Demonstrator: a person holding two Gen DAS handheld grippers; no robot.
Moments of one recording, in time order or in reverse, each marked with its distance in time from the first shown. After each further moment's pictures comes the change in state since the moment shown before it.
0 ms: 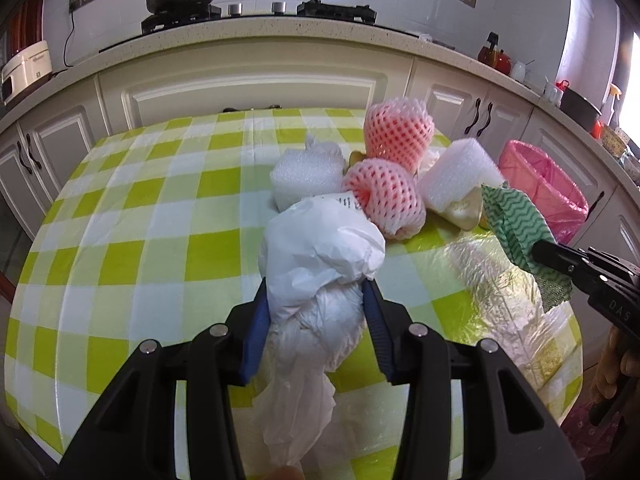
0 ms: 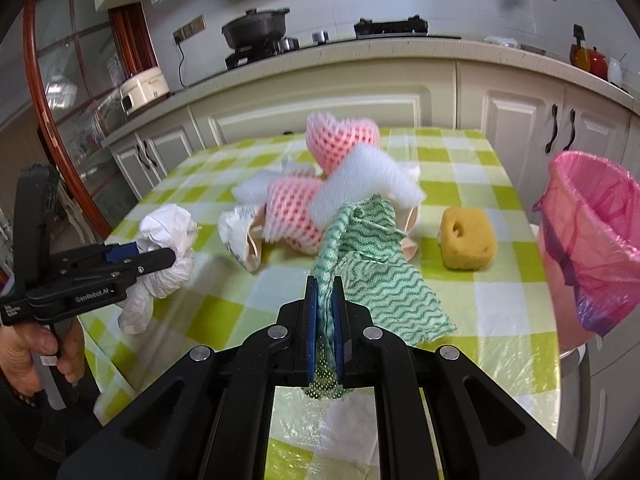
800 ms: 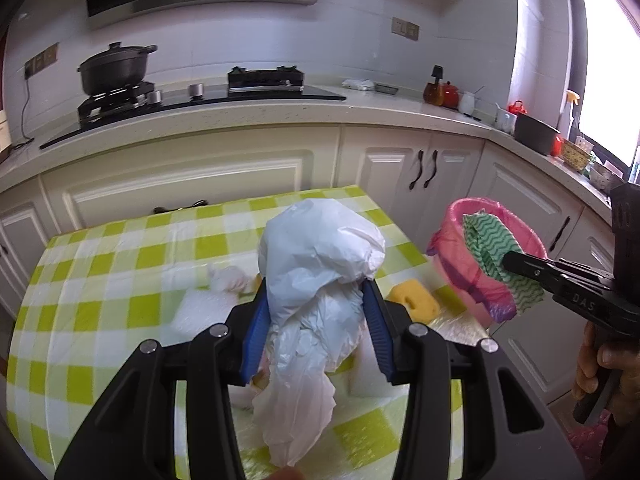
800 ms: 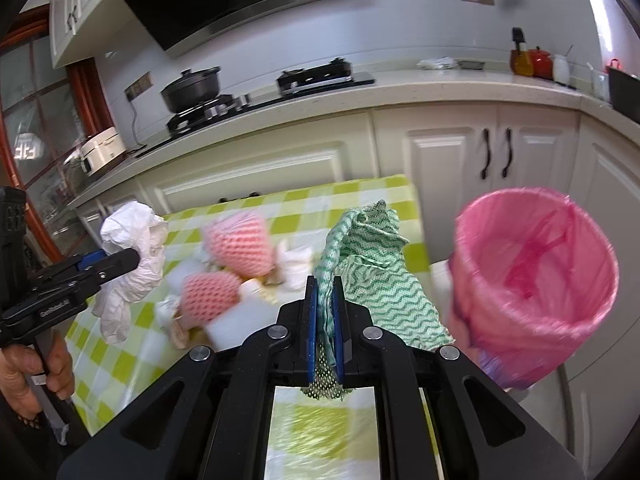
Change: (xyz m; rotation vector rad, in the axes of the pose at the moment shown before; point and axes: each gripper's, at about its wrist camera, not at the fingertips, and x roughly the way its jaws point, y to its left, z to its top) left arm -0.001 -0.104 0.108 0.124 -0.163 -0.121; right arm -0.045 -0.107 0.067 0.115 -0.119 -0.130
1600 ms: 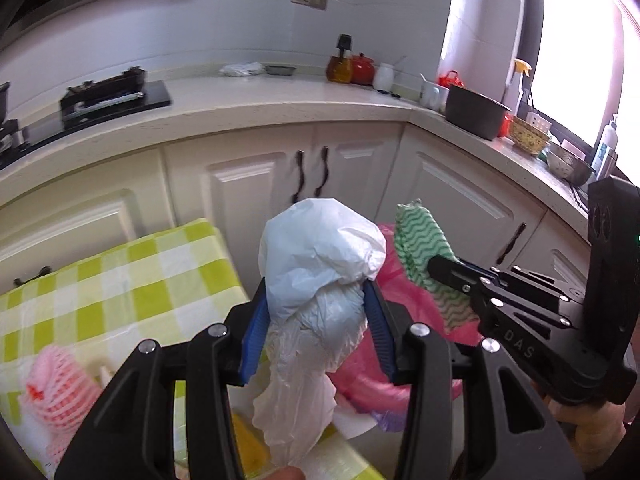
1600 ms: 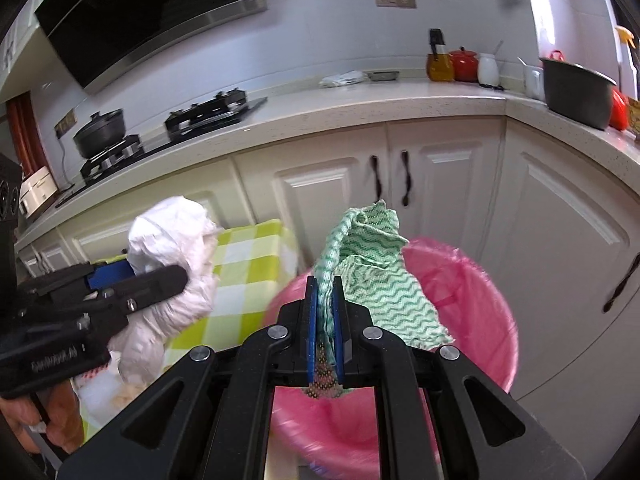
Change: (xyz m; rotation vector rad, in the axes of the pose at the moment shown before) left arm 0.176 -0.206 0.103 0.109 0.086 -0.243; right arm 0.022 -0.168 0.067 0.091 -0.042 -0.193
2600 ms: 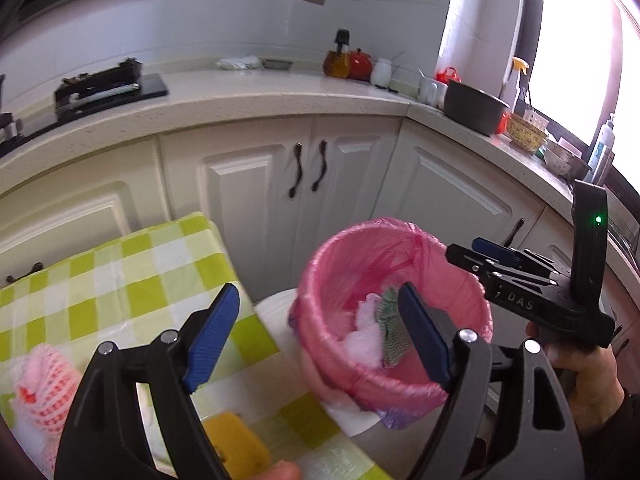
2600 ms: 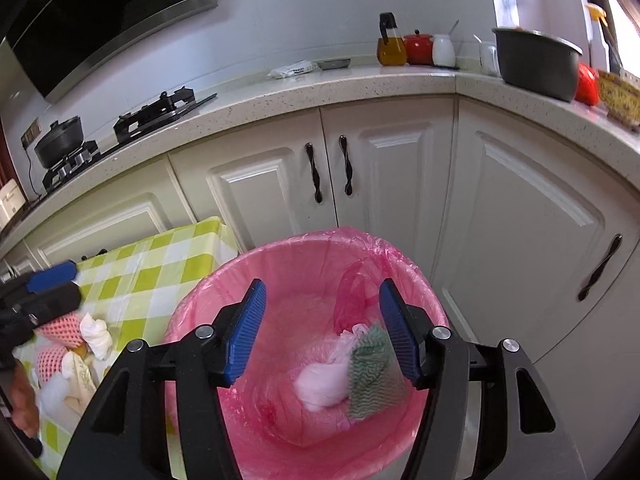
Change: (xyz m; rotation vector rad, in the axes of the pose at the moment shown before) left arm -0.014 0.020 -0.013 -0.020 -0.014 -0.012; right arm 0.013 -0.058 -0.008 0.040 0.016 -0.104
